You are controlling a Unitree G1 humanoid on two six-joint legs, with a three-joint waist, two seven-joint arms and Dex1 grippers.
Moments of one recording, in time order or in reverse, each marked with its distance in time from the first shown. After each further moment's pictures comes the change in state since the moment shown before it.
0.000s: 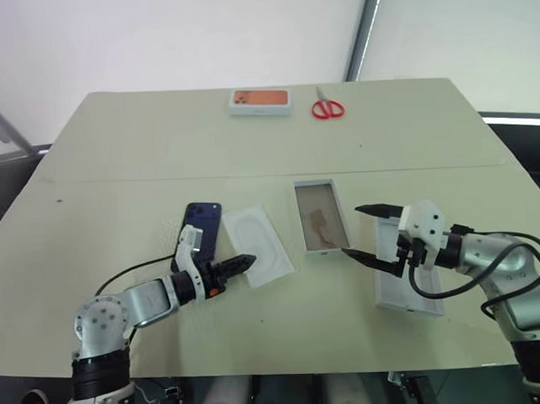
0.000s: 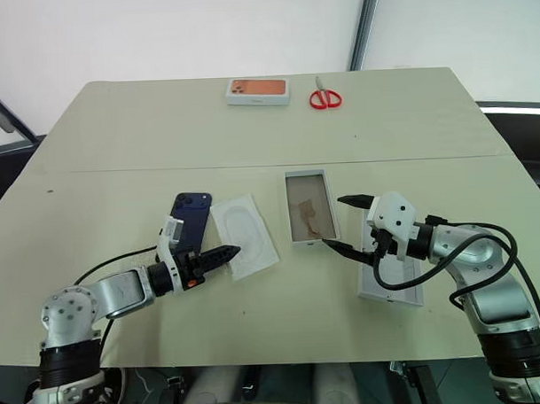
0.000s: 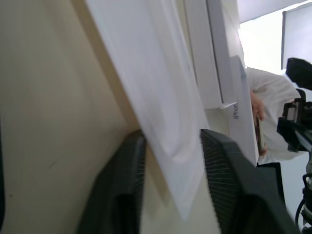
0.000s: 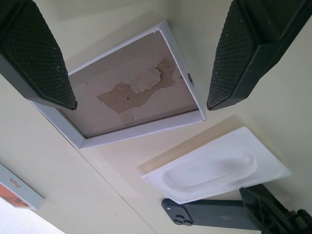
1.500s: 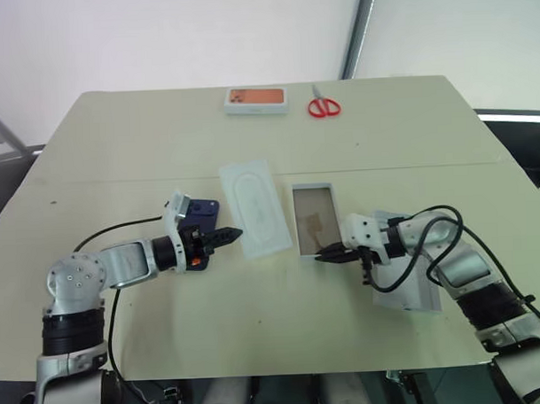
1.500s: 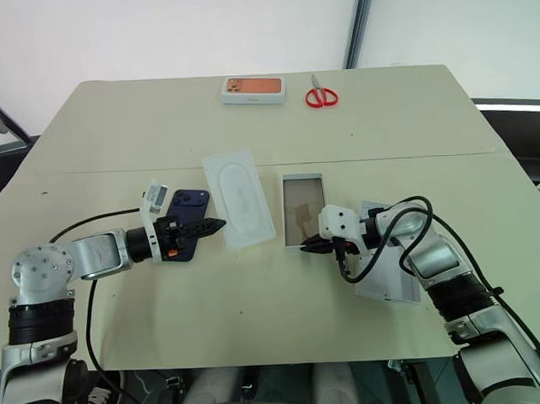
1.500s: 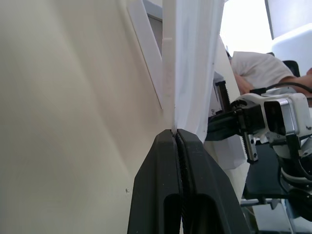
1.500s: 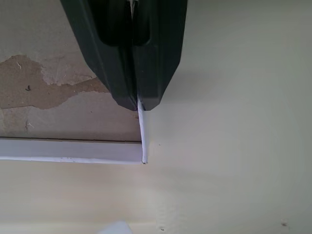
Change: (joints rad) left arm -0.228 0.211 -0.038 0.124 -0.019 0.008 -0.162; right arm -0.326 0.061 0.352 0.307 -0.174 -0.042 0.293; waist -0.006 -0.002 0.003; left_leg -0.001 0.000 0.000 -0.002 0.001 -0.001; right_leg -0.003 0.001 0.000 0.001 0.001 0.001
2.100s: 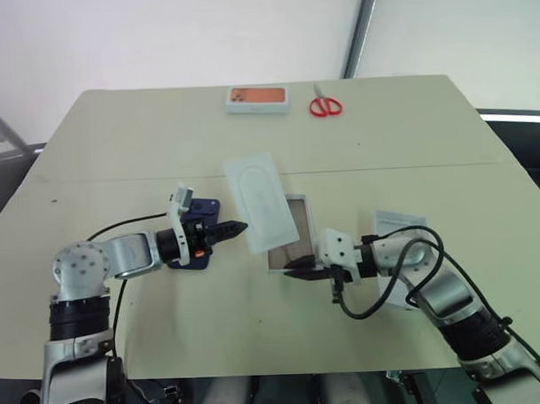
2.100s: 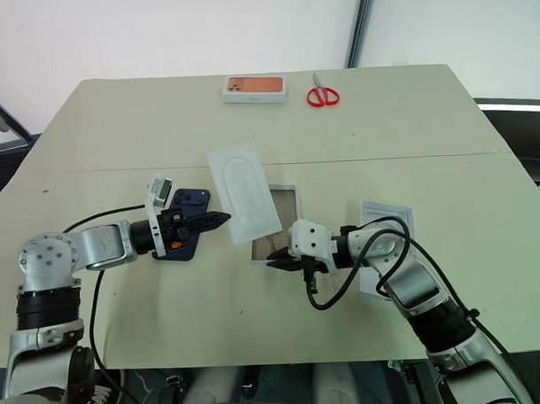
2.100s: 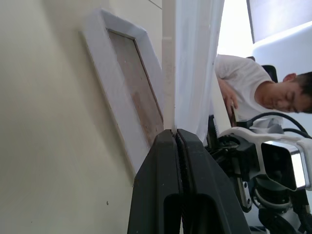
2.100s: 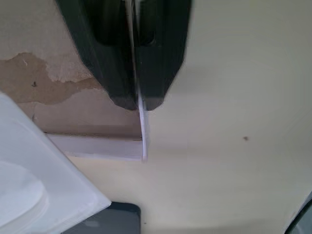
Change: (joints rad) left arm -0.066 -0.019 -0.008 0.087 -0.034 0.022 -0.004; right arm 0.118 0.127 0.047 -0.297 0.002 0.184 -0.183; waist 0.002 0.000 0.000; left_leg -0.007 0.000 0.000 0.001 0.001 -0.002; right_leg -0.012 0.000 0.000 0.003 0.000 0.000
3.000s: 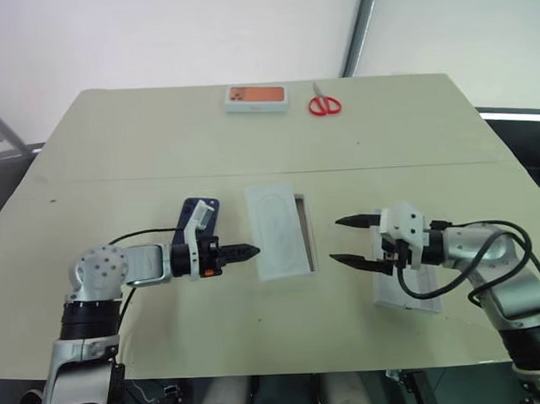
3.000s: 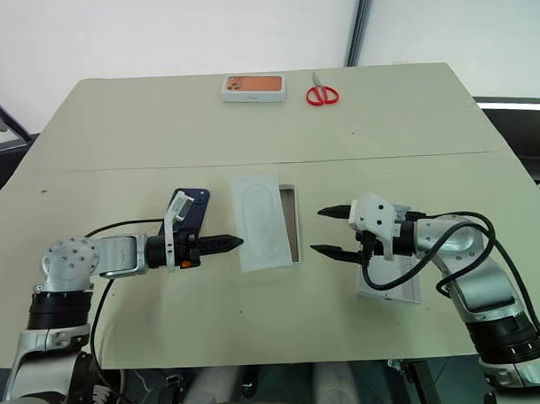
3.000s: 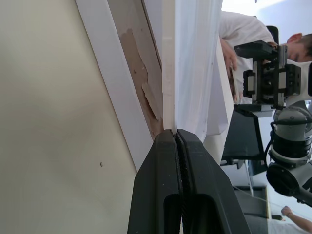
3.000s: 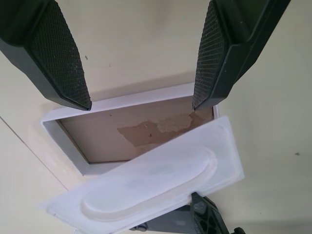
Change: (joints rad) left arm 0.006 0.006 -0.116 0.011 0.136 0.041 -0.165; right arm 0.119 -0.184 -0.308 -0.025 0.156 -0.053 -0.019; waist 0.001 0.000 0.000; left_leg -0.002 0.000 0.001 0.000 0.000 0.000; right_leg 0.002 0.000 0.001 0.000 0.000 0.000
